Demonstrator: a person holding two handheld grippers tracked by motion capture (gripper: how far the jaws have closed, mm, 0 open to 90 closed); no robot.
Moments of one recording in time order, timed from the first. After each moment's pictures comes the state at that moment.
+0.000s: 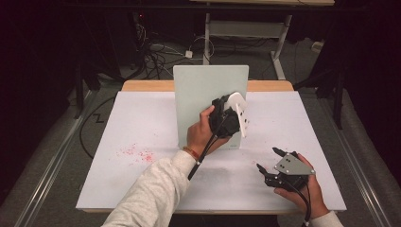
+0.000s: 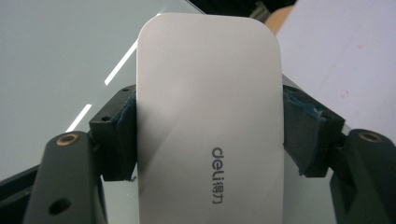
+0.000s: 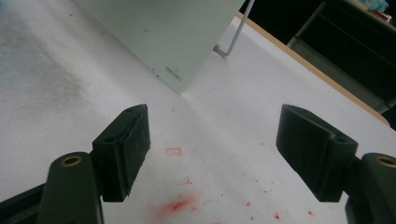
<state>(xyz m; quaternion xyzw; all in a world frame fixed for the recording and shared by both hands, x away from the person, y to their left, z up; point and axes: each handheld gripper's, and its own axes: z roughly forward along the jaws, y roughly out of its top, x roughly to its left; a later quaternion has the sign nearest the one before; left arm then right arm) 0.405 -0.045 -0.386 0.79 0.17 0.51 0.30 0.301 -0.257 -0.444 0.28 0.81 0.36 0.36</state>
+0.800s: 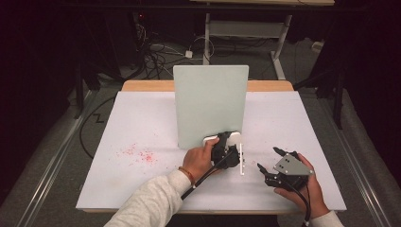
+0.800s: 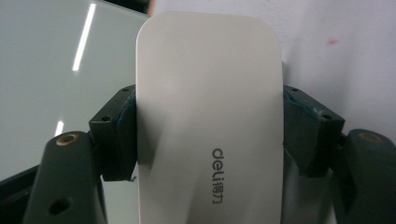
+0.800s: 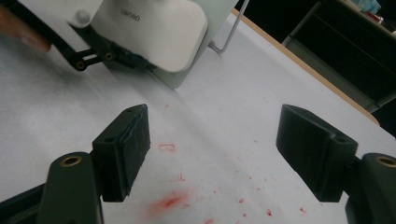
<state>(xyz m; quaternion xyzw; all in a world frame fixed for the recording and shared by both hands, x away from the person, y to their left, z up) 0.370 -0.052 -0.480 0.86 0.04 0.47 0.18 0.302 -0.256 -0.445 0.27 0.82 0.35 0.37</state>
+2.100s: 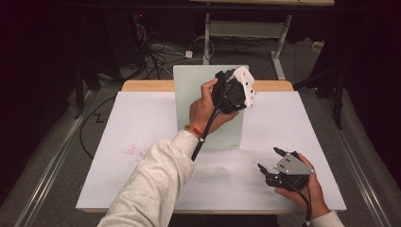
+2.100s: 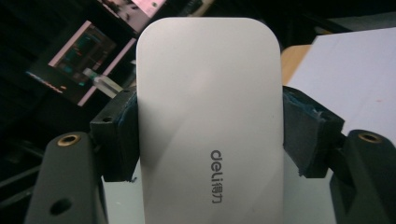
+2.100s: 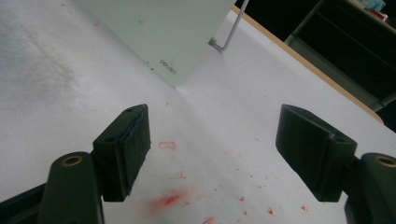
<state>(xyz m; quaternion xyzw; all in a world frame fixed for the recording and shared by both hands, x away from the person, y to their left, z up) 0.428 -0.045 -0.307 0.80 0.18 0.47 0.32 0.303 -0.259 -0.445 0.27 0.82 0.35 0.36</state>
